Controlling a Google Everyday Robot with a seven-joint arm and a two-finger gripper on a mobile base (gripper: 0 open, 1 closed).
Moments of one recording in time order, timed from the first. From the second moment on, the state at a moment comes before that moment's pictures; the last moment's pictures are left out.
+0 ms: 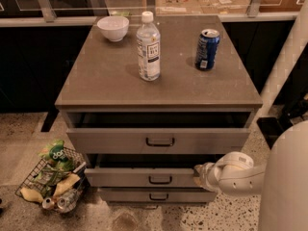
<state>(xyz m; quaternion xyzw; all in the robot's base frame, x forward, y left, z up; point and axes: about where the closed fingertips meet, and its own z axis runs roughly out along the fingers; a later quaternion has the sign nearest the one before) 0.515 -0.184 0.418 -0.68 0.70 -0.04 0.23</state>
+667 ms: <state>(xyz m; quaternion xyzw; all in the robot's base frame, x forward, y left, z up) 0.512 -0.182 0.418 -0.68 0.70 -0.04 0.22</state>
